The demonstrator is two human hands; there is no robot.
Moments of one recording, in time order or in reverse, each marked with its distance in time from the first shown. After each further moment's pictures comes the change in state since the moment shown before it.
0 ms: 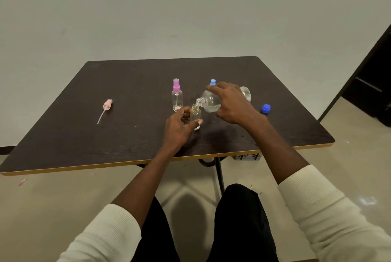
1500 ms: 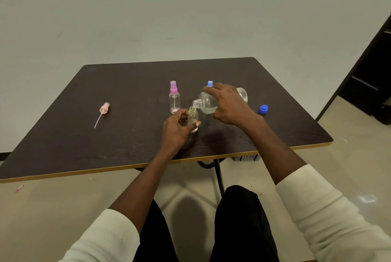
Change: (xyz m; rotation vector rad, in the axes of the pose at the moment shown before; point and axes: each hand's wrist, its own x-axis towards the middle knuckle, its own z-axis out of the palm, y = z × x) left_hand 0.000 0.002 -0.001 -0.027 0.015 0.011; right_hand 0.002 -0.003 0.000 -0.015 -0.005 -0.007
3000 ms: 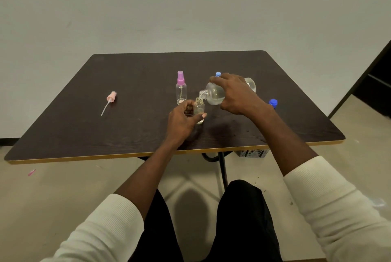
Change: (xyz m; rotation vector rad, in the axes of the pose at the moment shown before) left_hand 0.000 0.000 0.001 0.023 0.008 0.009; right_hand 0.007 0.004 -0.001 -0.019 -0.021 -0.039
